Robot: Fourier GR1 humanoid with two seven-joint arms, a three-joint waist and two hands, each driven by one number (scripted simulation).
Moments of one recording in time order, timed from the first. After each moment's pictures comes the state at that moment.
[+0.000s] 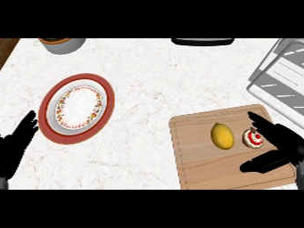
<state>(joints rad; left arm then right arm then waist) 0.03 0.37 0.11 -1.35 0.11 -0.04 0.14 -0.06 -0.39 0.02 -1.51 -0.03 0.33 0.61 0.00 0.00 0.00</state>
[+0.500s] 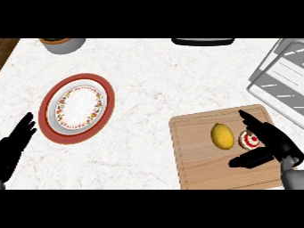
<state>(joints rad) 0.05 0.34 0.16 -1.36 0.08 -0.09 0.13 -0.09 -0.30 0.00 -1.42 0.08 0.32 0.53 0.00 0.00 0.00</state>
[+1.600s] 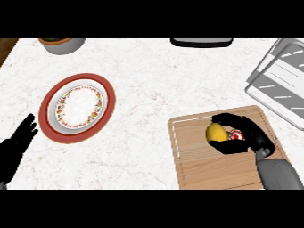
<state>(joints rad) 0.06 0.30 0.20 -1.38 0.03 -0.12 0.14 -0.18 -0.18 0.02 -1.27 0.23 0.27 0.38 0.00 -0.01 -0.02</state>
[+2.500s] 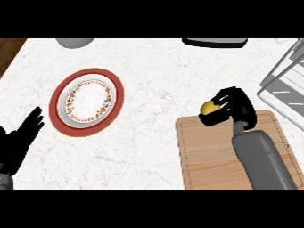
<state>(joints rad) 0.01 0.28 0.18 -1.40 0.00 -0.14 0.17 -0.42 -0.11 0.06 -1.23 0.61 -0.11 0.66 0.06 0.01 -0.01</state>
